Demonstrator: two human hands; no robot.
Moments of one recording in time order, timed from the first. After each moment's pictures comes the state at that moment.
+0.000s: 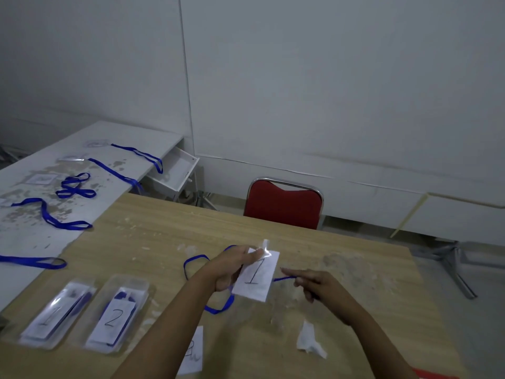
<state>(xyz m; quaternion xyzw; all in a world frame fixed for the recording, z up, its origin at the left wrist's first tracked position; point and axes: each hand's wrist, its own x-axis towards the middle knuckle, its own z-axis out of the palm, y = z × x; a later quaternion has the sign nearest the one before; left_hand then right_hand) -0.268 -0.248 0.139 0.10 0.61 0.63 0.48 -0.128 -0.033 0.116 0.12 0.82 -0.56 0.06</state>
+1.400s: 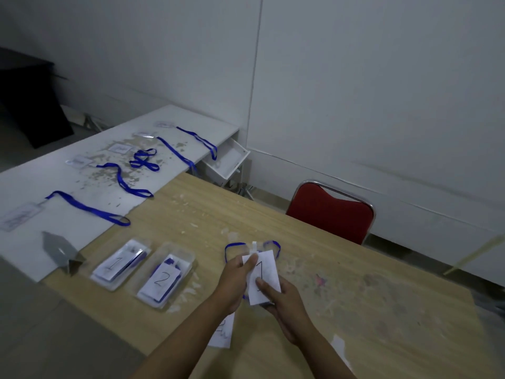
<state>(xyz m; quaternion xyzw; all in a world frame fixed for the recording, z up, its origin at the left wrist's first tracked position) -0.231 -0.312 0.085 -0.07 0.59 0.78 0.21 -0.165 -0.193 0.088 0.14 0.60 -0.78 0.08</state>
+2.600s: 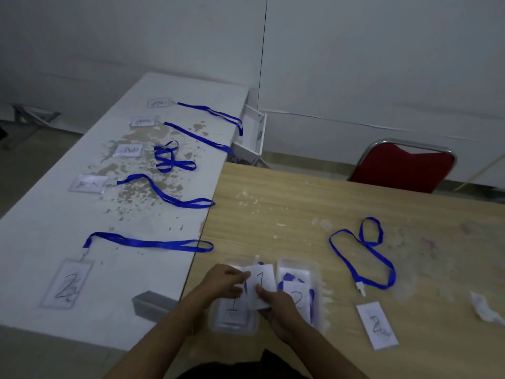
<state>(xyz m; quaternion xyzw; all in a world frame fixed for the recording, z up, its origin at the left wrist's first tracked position) -0.463 -0.682 0.007 -0.03 0.76 0.48 0.44 -0.346 -0.562 0.000 0.42 0.37 -0.82 0.05</state>
